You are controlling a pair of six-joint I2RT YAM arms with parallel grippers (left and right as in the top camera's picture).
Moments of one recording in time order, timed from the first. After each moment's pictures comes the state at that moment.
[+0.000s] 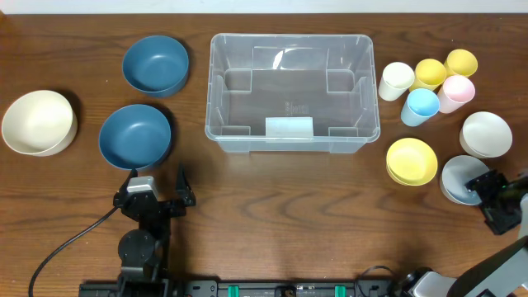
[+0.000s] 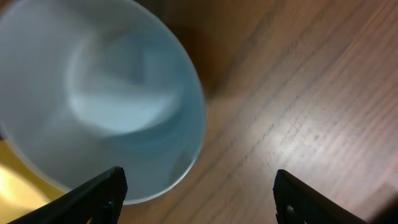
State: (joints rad) left arm -0.08 0.01 0.03 -0.12 -0.14 -0.15; right arm -0.78 1.46 0.89 -0.84 -0.05 0.38
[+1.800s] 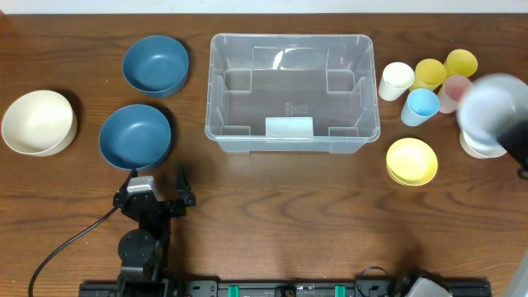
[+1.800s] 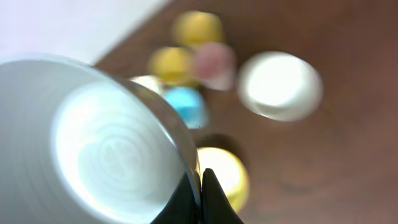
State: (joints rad) left arm -0.08 0.01 0.03 -0.12 -0.14 -0.15; right arm -0.49 1.16 1.45 -1.07 -0.25 0.29
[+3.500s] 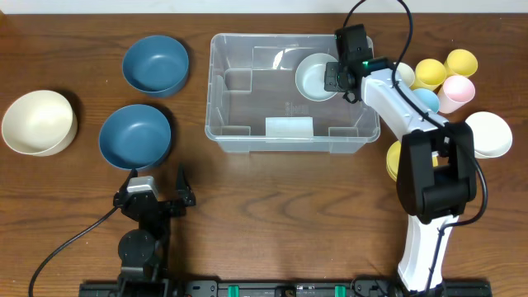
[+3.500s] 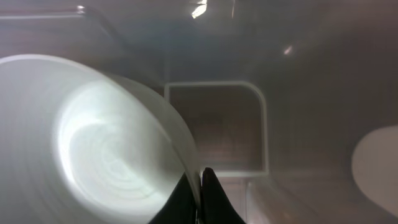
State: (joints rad) left arm -0.08 0.01 0.03 -0.12 -0.14 -0.15; right arm 0.25 2.14 1.62 -0.51 0.13 0.30
